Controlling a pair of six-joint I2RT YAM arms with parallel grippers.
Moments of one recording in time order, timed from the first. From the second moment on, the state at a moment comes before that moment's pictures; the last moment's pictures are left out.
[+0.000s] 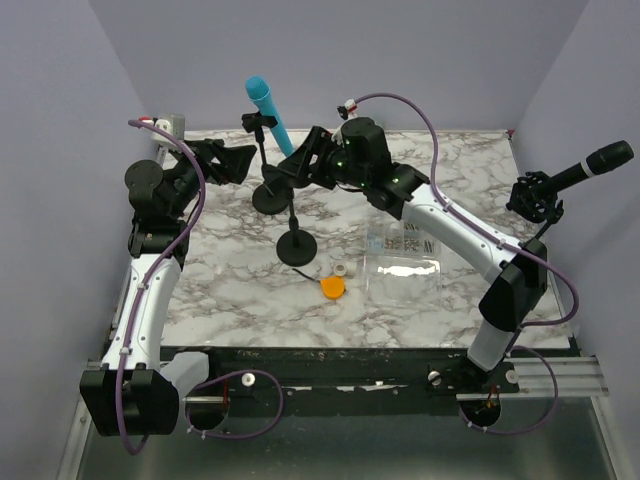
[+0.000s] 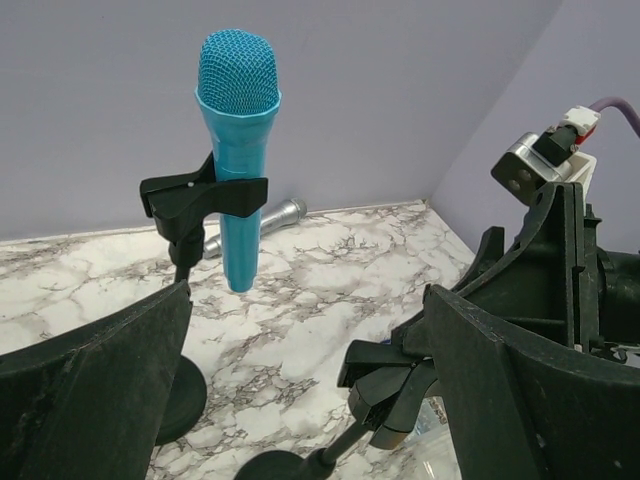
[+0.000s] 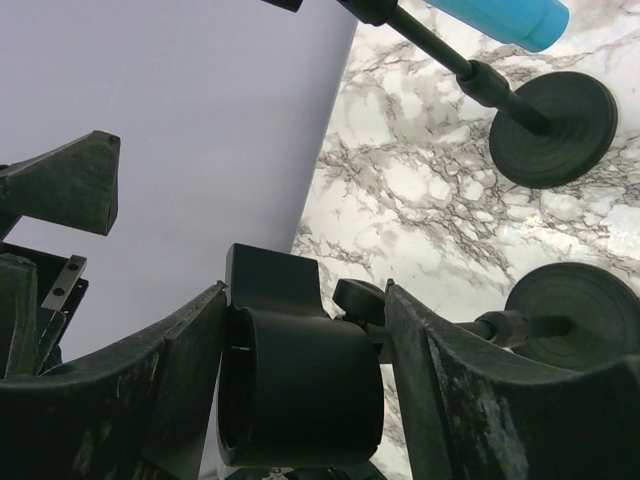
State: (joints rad) left arm 0.02 1.08 1.00 0.26 0.52 -0.47; right arm 0.76 1.76 1.71 -0.26 -0.10 0.86
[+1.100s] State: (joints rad) left arm 0.04 1.08 1.00 0.26 0.52 -0.48; right arm 0.78 1.75 1.40 -0.05 -0.05 0.78
